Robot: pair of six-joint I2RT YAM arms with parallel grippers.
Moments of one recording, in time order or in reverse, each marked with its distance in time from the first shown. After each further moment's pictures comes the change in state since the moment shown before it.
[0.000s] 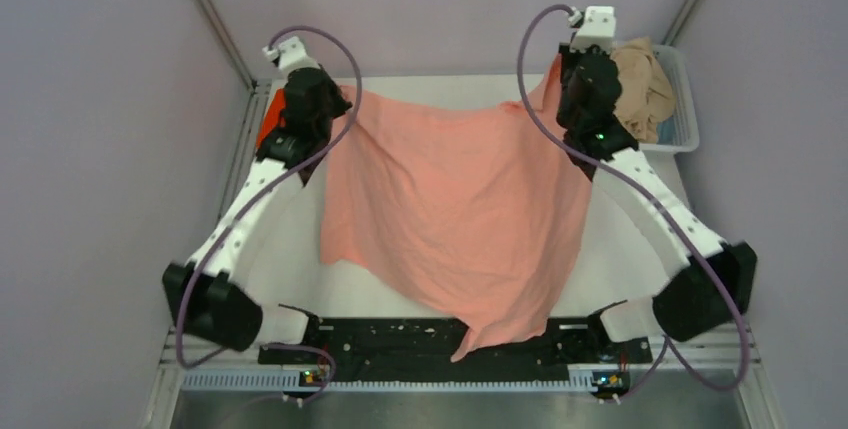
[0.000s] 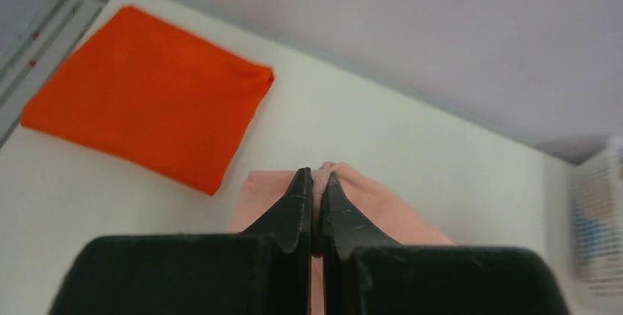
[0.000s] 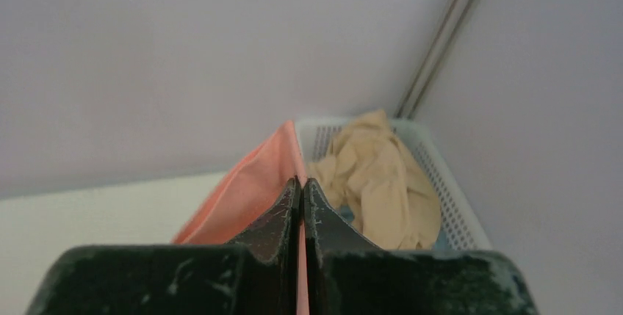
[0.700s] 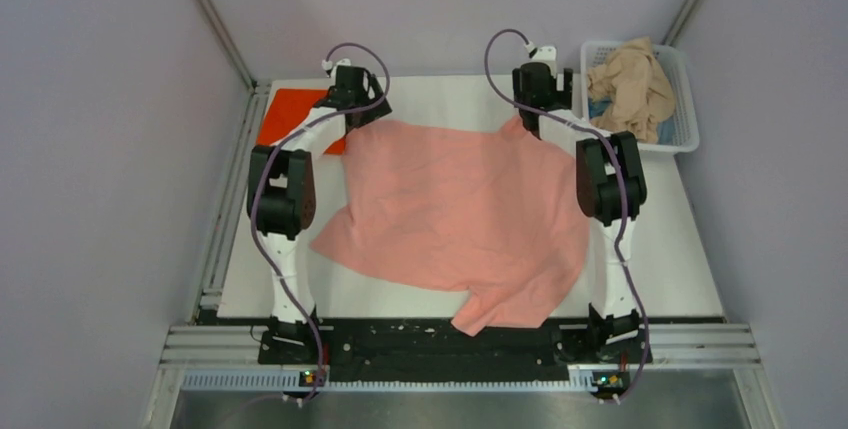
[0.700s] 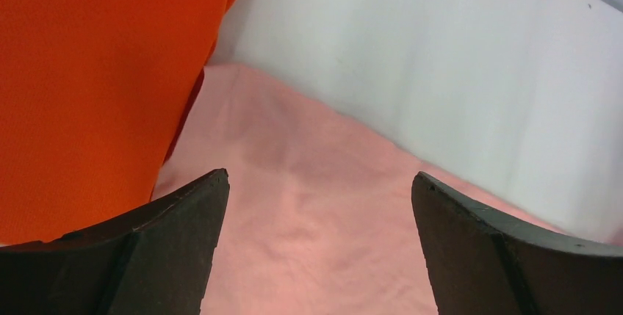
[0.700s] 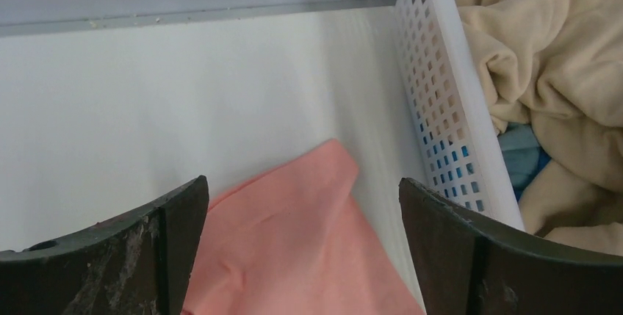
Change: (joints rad) left arm 0.106 0.919 0.397 -0.058 0.226 -0.082; right arm -0.178 0.968 0.340 -0.044 -0.056 0.228
